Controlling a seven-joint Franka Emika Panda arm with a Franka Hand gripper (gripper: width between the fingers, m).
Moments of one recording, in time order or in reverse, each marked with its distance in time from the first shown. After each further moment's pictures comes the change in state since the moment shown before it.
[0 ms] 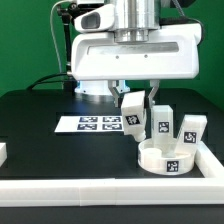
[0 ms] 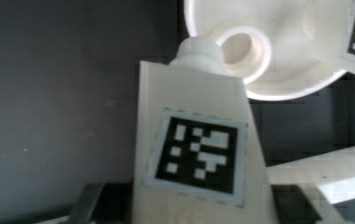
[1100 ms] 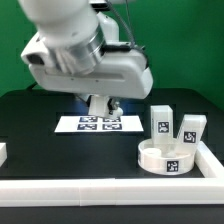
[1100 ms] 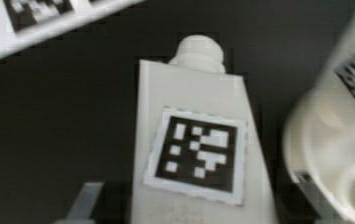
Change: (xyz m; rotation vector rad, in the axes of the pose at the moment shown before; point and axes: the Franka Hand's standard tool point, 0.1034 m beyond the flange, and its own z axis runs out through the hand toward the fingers) arm -0.025 0.051 -0.001 0.021 -0.607 0.208
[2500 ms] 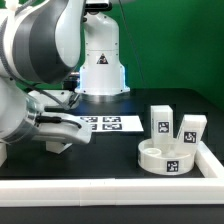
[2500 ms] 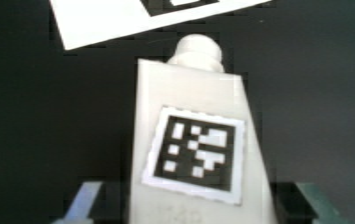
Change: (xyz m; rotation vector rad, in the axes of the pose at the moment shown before) arm 0.033 0.122 0.078 -0.002 -0.480 -0.049
